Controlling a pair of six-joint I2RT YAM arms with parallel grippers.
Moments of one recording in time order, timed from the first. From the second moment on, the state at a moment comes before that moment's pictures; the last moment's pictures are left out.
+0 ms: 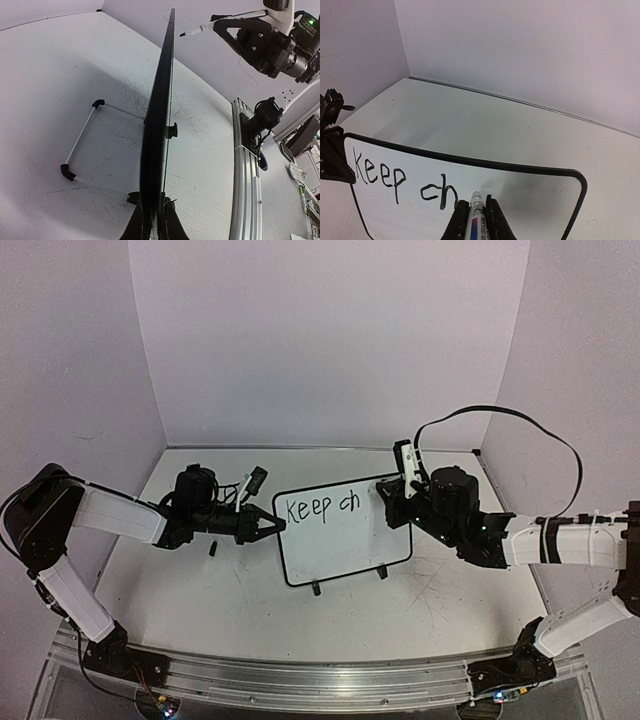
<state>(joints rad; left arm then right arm) -0.58 1.62 0.72 0.51 0.77 -0.23 0.83 1.35 0.75 0.36 0.29 0.13</state>
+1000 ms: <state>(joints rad) -0.58 1.62 0.72 0.51 0.76 -0.23 0.83 1.41 0.76 0.40 0.29 0.13</state>
